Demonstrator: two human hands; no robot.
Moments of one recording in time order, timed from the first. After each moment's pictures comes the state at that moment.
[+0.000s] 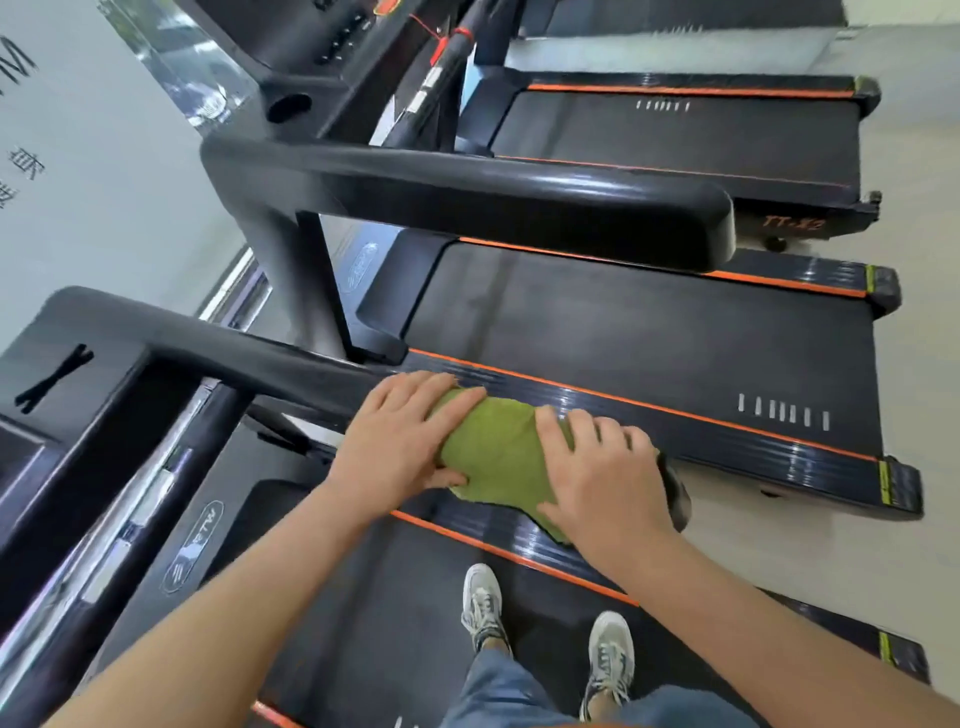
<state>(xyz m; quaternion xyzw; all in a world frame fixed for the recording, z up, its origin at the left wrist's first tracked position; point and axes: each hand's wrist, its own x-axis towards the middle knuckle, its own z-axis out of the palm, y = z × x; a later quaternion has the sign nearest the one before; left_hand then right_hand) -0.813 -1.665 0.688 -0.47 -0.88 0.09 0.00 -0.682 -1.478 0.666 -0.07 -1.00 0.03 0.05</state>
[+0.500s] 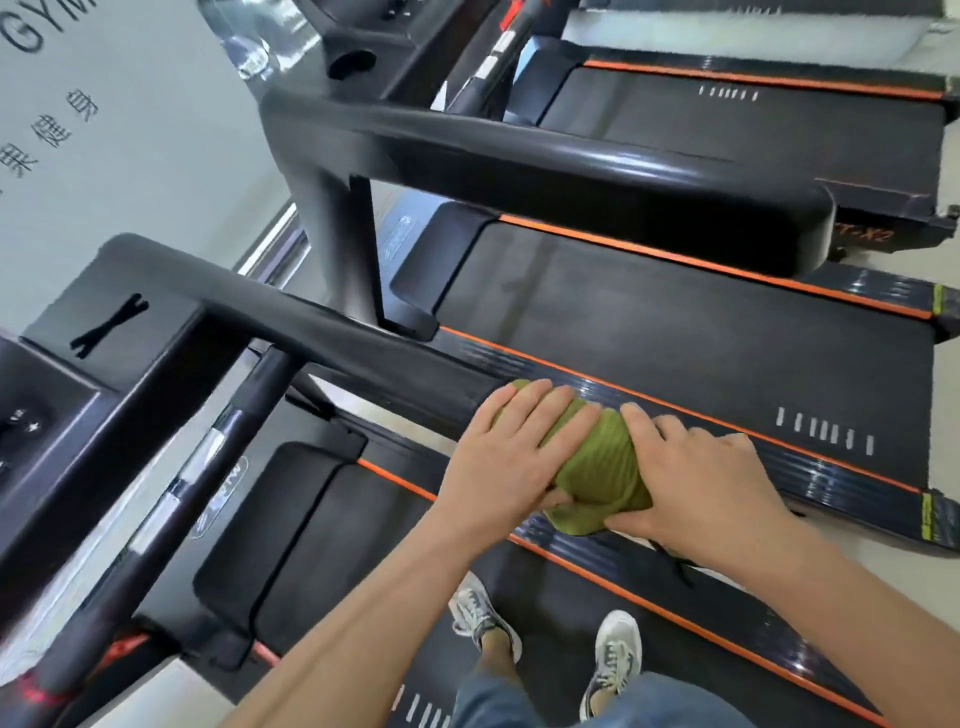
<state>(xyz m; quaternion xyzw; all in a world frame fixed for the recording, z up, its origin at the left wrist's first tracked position) -0.771 -1.640 0.658 -0.46 -0.88 0.03 0.09 -0.697 -1.459 0.705 -0.05 -0.98 0.01 -0.17</state>
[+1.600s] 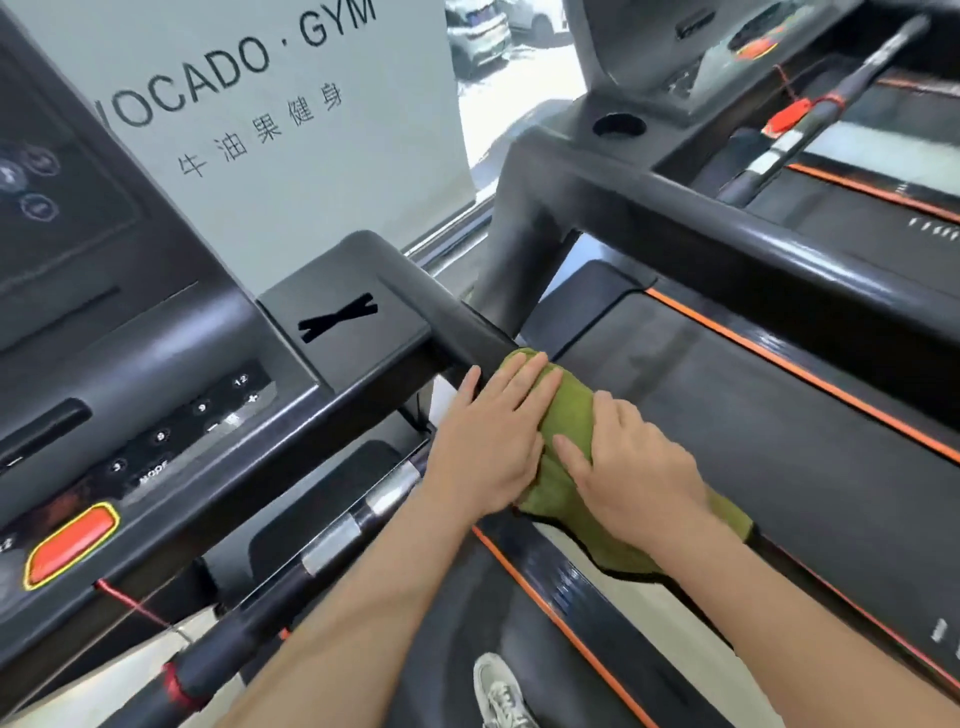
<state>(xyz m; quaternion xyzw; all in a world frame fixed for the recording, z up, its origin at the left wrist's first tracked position) -0.901 -1.818 0.696 -0.21 -0.98 -0.04 0.02 -0.881 -1.658 0.691 0.06 -0.99 0.10 0.00</state>
